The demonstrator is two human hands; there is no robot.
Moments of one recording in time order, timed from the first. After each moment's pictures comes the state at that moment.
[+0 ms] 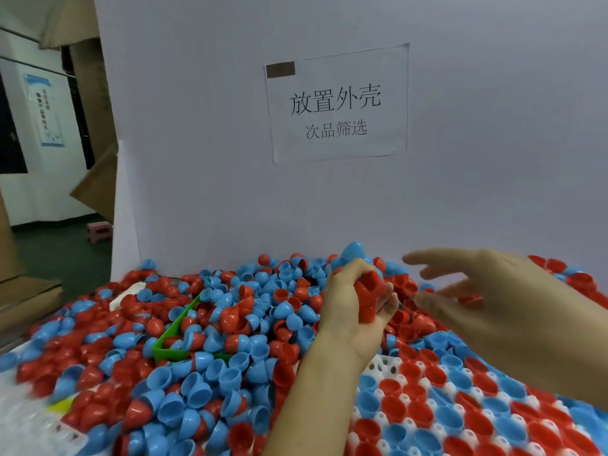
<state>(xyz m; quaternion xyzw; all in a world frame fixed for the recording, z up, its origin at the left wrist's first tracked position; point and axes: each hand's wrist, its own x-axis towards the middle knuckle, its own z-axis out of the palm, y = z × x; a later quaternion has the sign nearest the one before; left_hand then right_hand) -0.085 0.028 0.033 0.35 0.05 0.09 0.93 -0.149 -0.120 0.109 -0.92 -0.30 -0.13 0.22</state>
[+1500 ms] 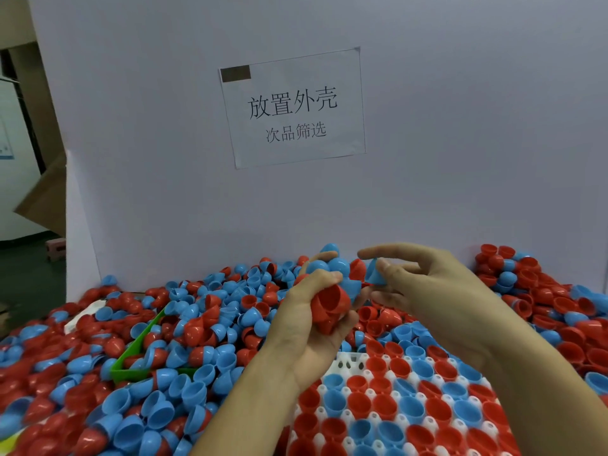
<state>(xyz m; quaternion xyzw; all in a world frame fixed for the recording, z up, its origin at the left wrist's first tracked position) -0.122 0.034 0.040 0.42 -0.05 0.02 0.91 -0.100 -0.121 0.078 -0.75 -0.21 0.00 0.63</state>
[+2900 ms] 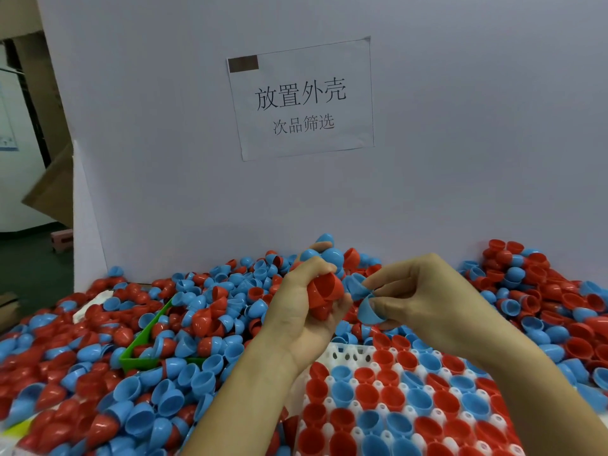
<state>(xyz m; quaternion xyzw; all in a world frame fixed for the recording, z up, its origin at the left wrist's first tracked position) -0.119 0.048 0.042 0.41 -0.01 0.06 0.91 -0.093 -0.118 0.063 -0.85 -0.26 -0.04 0.46</state>
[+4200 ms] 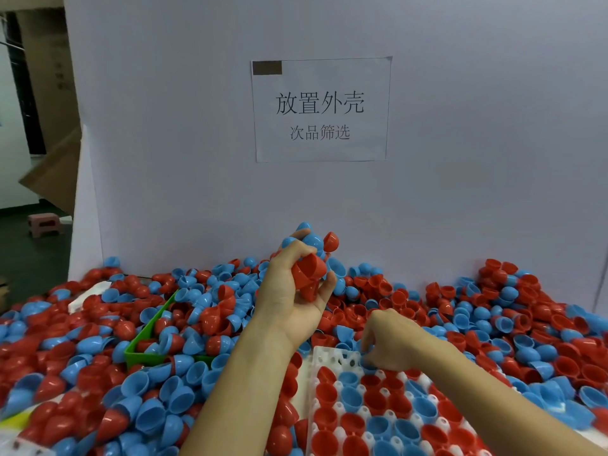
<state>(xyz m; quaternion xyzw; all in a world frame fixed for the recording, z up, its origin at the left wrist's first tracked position) -0.117 0.084 0.058 0.32 0.00 0.10 0.94 -0.016 -0.074 -0.006 -0.96 -0.27 0.01 0.02</state>
